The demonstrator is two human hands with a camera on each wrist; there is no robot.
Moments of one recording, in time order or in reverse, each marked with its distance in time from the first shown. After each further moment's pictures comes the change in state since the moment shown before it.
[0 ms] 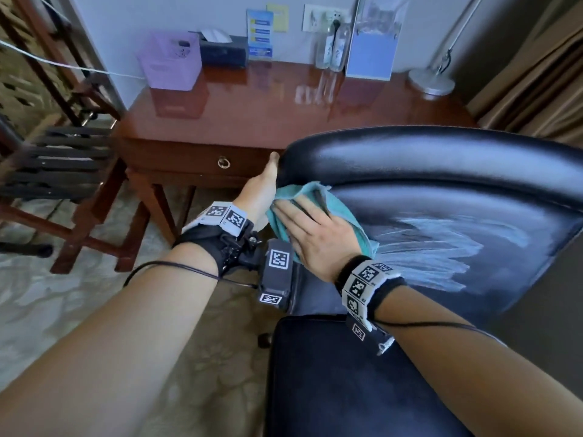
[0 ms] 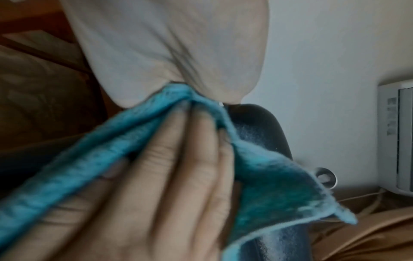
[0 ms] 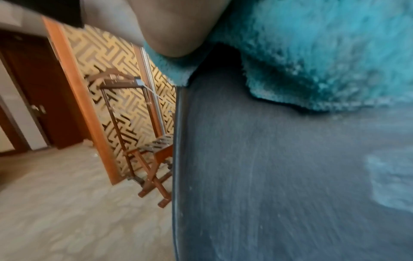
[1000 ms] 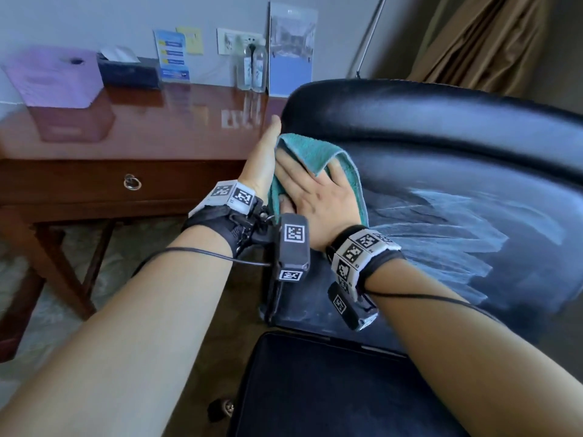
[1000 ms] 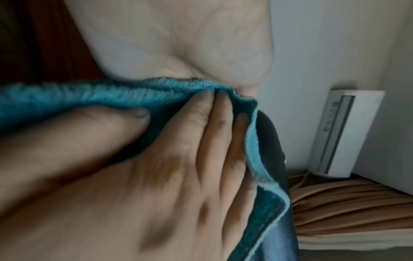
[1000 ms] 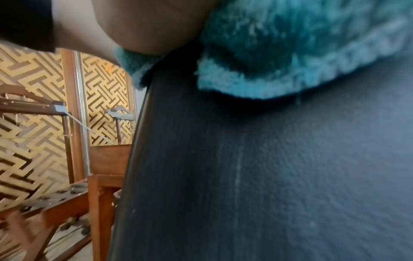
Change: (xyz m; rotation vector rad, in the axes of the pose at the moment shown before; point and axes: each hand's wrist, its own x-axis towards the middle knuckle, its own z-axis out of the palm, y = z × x) left_hand 0.074 -0.023 0.115 -0.357 -0.606 0.218; right_hand -0.036 0.074 0.031 -0.226 0.053 0.350
